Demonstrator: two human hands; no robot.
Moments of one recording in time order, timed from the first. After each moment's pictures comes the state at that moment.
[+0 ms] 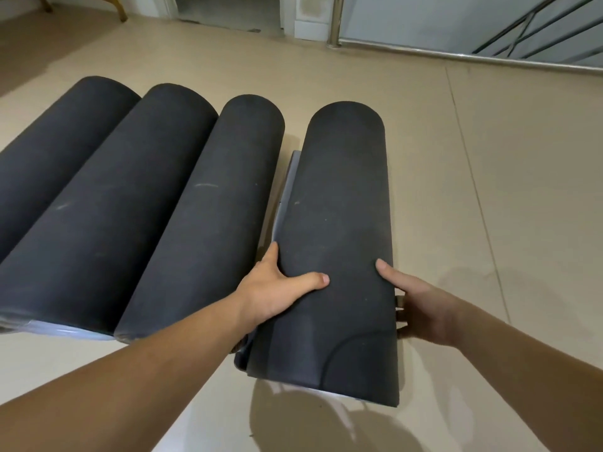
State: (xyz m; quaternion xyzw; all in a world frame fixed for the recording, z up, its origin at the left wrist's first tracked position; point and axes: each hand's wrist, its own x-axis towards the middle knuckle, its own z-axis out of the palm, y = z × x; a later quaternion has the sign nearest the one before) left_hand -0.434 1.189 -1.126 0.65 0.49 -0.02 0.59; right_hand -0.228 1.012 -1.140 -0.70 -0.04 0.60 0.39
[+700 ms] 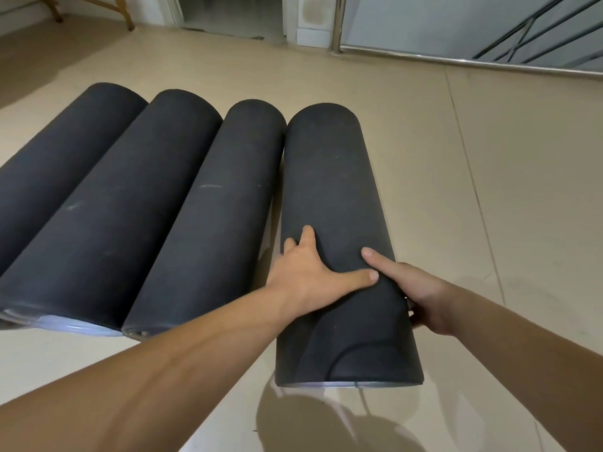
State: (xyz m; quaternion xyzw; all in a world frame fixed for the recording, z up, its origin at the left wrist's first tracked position) left_hand -0.400 1.157 -1.086 0.80 0.43 -0.03 0.42; right_hand -0.249 1.025 -1.097 -0.77 -0.10 0.54 0.33
